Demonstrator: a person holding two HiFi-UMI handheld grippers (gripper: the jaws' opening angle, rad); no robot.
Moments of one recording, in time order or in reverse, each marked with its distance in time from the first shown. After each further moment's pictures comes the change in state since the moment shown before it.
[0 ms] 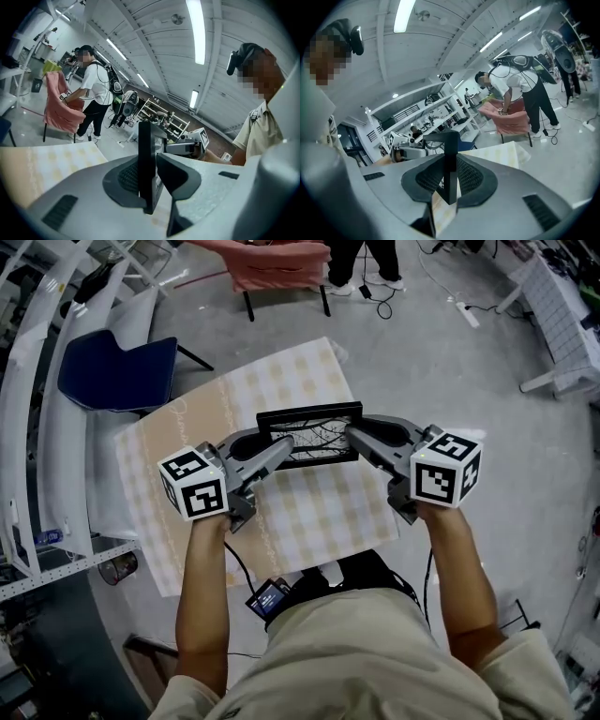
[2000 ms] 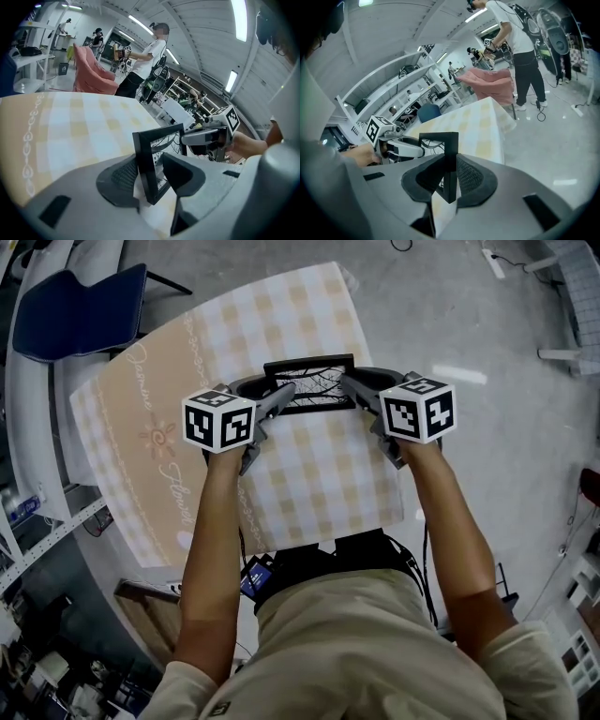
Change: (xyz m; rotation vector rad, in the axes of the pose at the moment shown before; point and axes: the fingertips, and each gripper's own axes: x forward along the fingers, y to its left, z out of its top) left arm 0.067 0.196 -0.148 -0.162 0.266 0.319; right arm 0.108 -0.164 -0.135 0.100 0.311 -0.166
